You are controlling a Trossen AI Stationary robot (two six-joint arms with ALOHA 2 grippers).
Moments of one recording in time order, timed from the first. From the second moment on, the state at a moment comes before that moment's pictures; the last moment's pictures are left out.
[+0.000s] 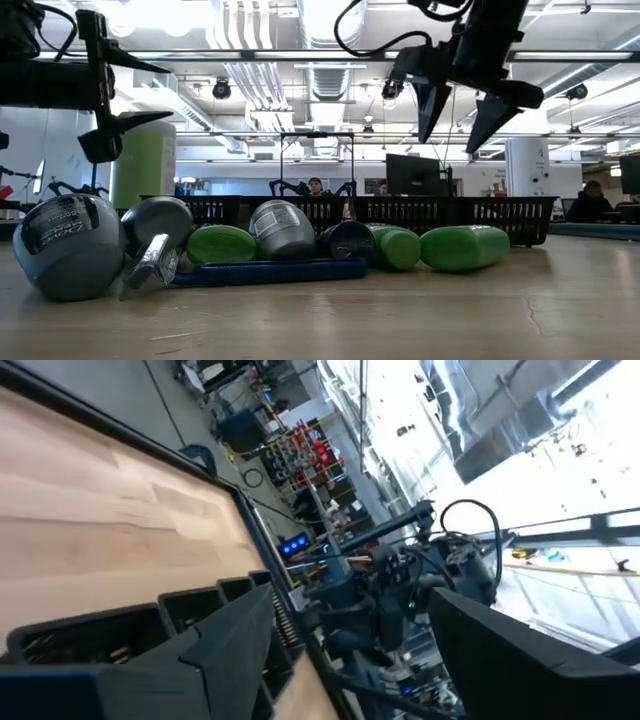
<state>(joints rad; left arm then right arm) 0.10 0.01 0.01 0.09 -0.28 -1.08 0.08 1.49 1.12 -0.94 0.39 1.29</state>
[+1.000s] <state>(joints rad) -0.67 1.42 0.95 -0.64 -0.14 -0.36 0.12 1.43 1.10 -1.07 0.23 0.91</state>
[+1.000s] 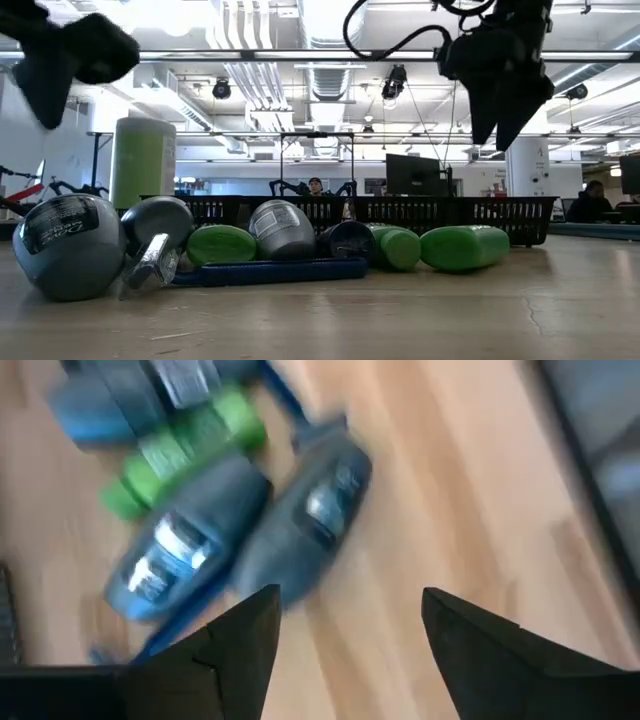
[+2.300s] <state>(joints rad) -0.58 1.79 1.10 -0.65 -0.10 0.06 0.13 1.18 0.92 -1.06 0.26 1.02</state>
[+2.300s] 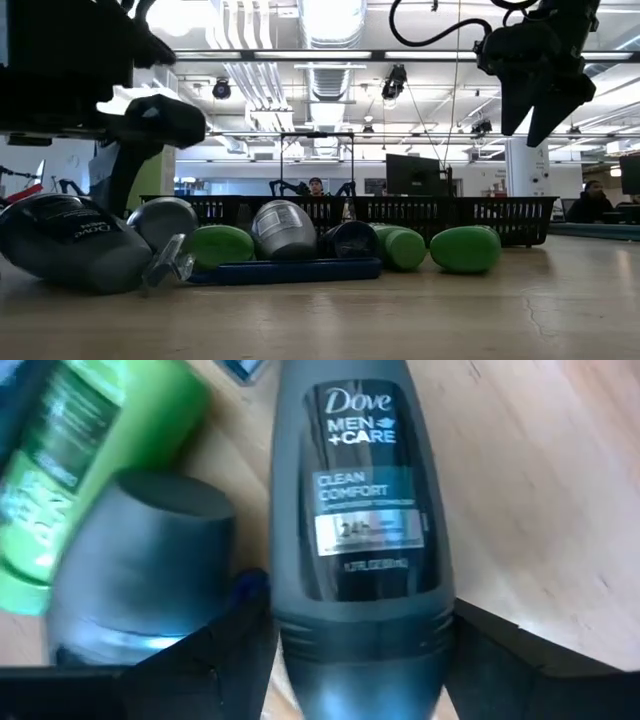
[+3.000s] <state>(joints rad) -0.55 1.48 1.16 -0.73 -0.41 -0.34 0.13 1.19 0.93 -0.44 0.01 0.94</state>
